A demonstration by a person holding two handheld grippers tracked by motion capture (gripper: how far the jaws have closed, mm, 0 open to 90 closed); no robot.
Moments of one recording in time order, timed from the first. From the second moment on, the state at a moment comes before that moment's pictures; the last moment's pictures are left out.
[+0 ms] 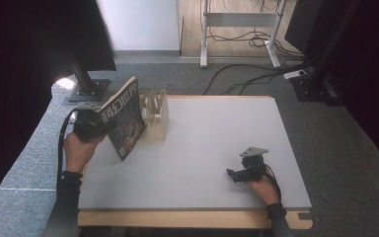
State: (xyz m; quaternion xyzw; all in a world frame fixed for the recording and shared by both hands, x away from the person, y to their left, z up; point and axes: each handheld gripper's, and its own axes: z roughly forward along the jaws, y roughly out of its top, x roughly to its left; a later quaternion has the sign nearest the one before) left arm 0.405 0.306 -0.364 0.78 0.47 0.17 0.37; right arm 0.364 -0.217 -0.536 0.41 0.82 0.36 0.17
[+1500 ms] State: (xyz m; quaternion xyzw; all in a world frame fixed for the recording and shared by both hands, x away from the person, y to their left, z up) left arm 0.373 0.319 -0.369 0.75 0.44 0.20 0.45; right arm 0.364 -0.217 -0.536 0.41 0.82 0.36 0.17
